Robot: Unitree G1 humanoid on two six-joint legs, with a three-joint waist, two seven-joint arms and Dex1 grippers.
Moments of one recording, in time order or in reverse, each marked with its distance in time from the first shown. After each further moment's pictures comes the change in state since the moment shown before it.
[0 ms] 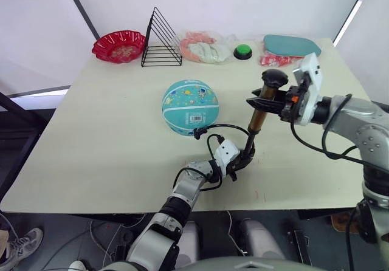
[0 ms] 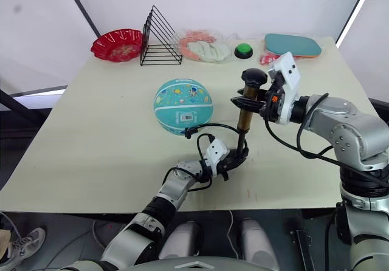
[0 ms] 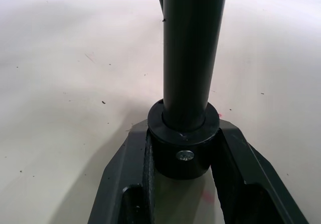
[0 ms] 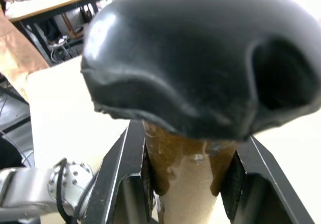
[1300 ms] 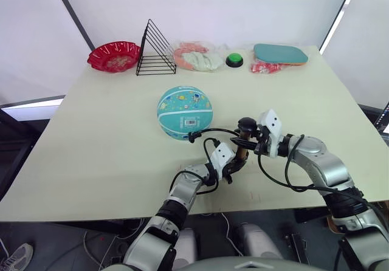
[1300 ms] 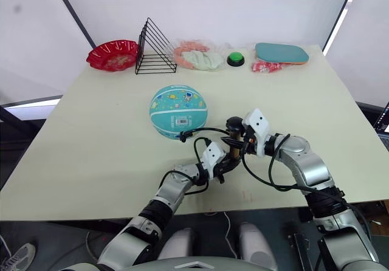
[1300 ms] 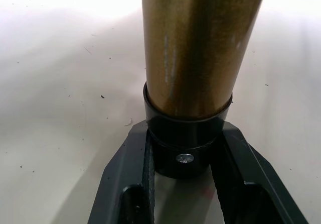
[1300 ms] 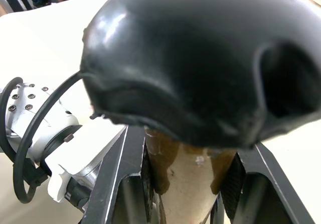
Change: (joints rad) left arm 0.021 0.023 0.007 -0.014 0.013 0.030 0.039; right arm 0.248 0.160 0.336 0.340 -0.412 -0.587 0.139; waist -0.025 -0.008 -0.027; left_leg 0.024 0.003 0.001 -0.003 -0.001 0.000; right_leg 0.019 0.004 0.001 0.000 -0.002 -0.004
